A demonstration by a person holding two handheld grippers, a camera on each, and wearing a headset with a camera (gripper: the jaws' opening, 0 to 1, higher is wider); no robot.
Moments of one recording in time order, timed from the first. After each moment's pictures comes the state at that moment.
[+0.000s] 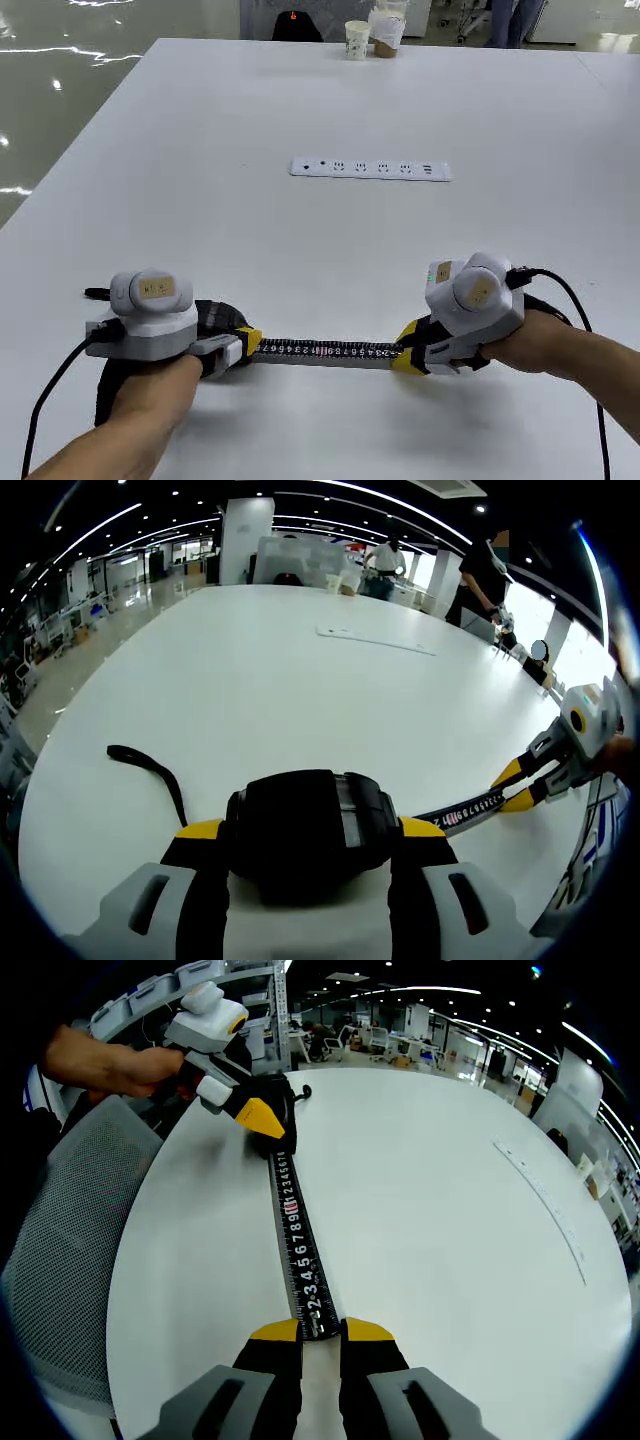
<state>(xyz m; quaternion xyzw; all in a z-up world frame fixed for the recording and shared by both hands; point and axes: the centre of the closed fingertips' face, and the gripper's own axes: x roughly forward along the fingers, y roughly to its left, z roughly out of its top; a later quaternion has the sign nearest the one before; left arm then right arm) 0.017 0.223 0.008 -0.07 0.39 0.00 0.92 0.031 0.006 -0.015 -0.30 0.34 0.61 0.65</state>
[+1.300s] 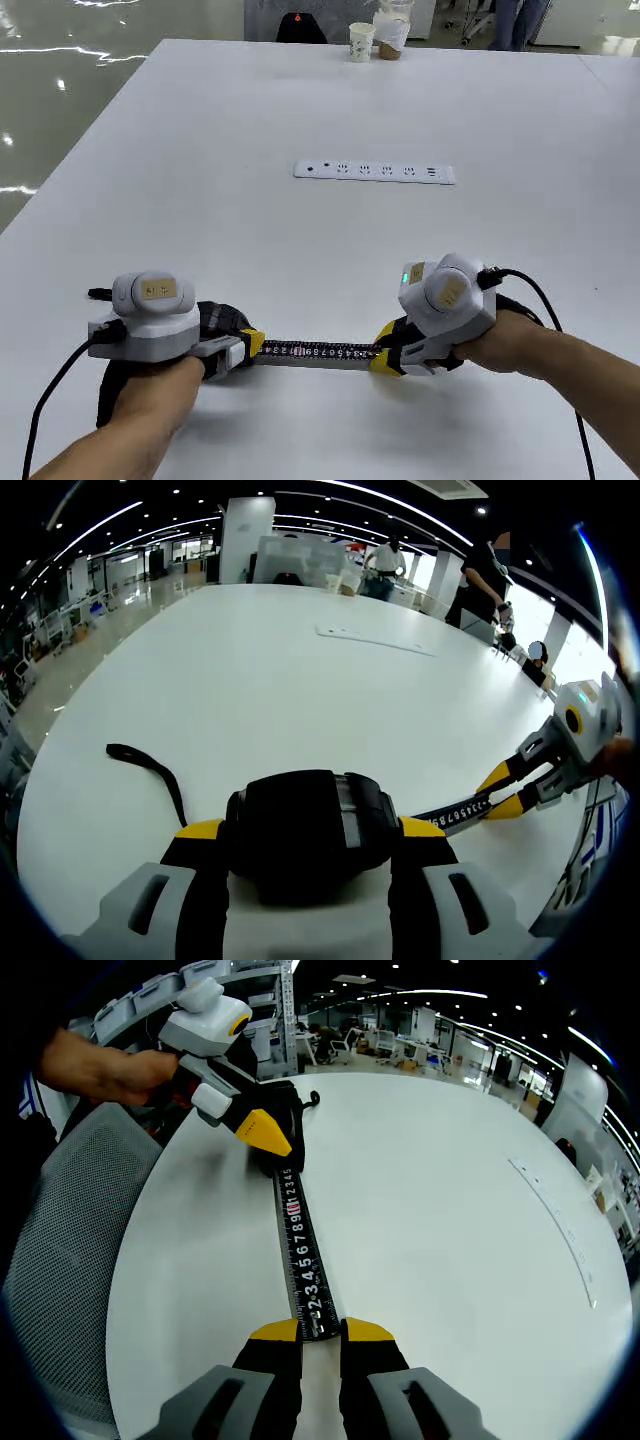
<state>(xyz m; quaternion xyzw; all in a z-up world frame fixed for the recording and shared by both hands) 0.016 0.223 0.008 -0.07 0.39 0.00 0.92 0.027 0.038 -0.014 -0.30 0.33 0.62 0.64</state>
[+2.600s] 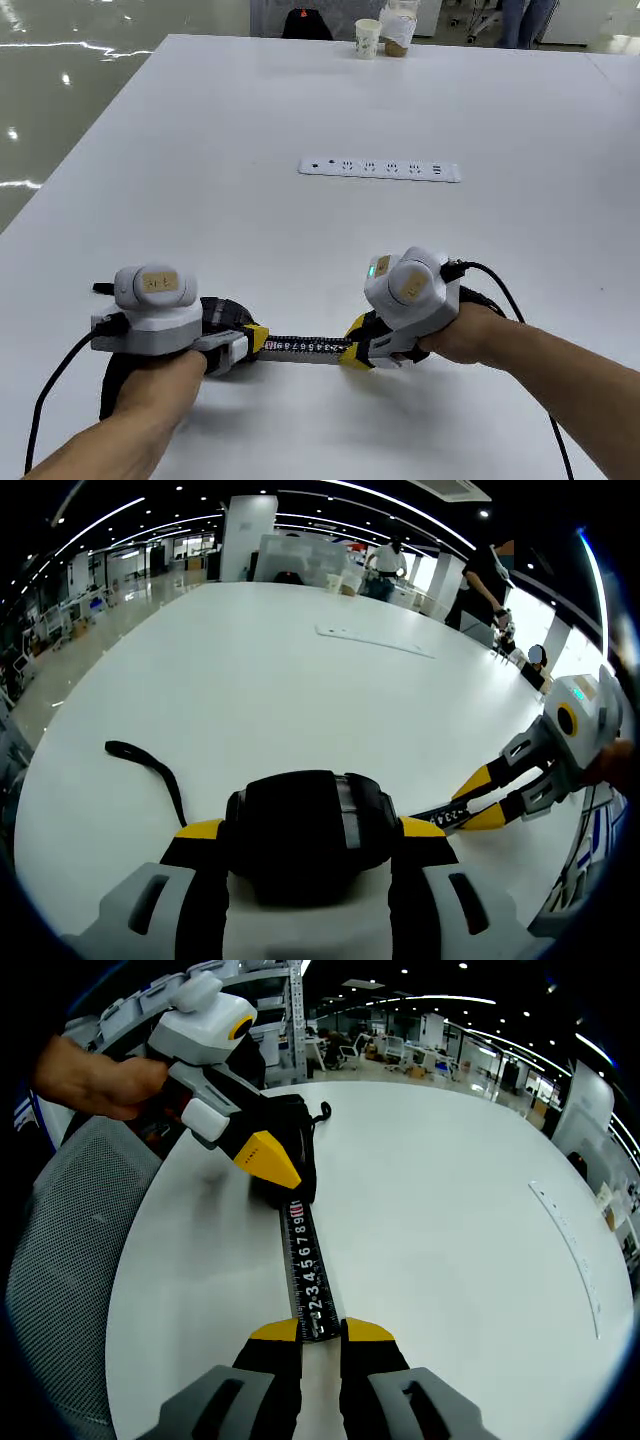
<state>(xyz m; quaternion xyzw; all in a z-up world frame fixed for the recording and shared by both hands) 0.015 0.224 0.009 -0.08 0.39 -0.01 0.92 0.022 0.080 -0.013 -0.30 0.32 0.64 0.63</state>
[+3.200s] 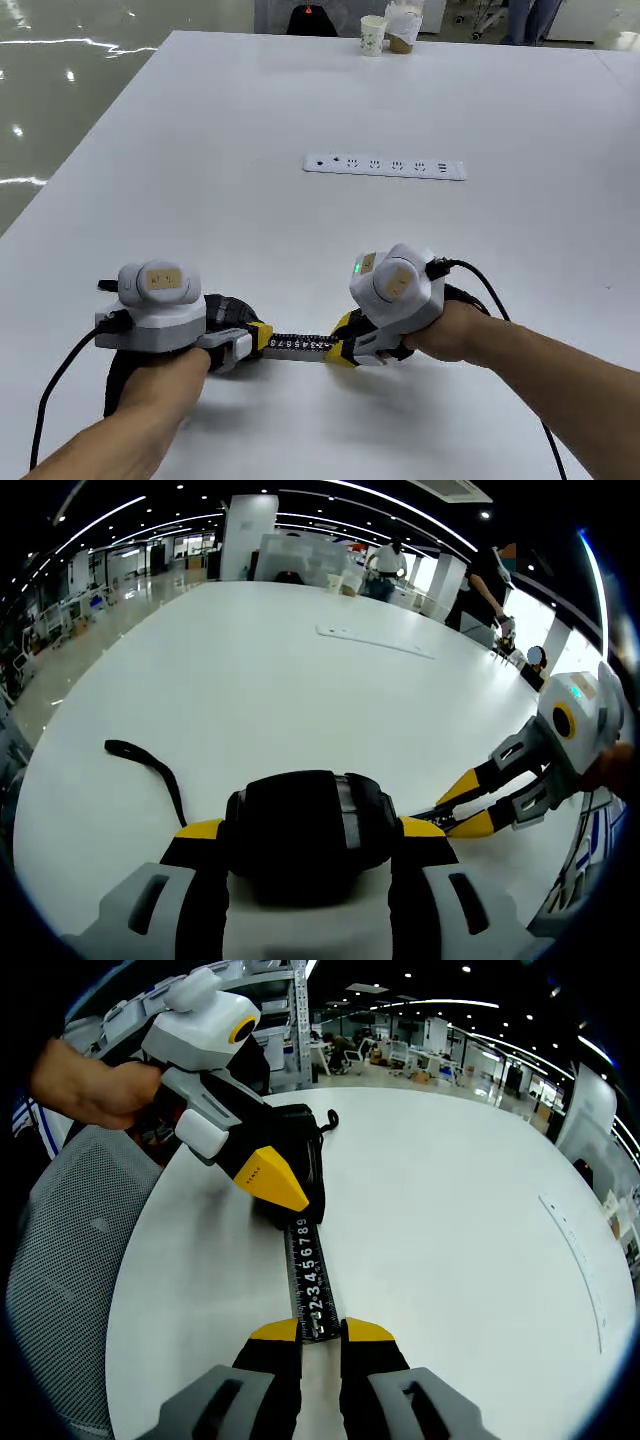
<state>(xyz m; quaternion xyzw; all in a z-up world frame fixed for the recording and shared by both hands) 0.015 0.223 0.010 -0.09 0.39 -0.01 0.92 0.018 0.103 -0.014 -0.29 0.31 0.65 0.63</state>
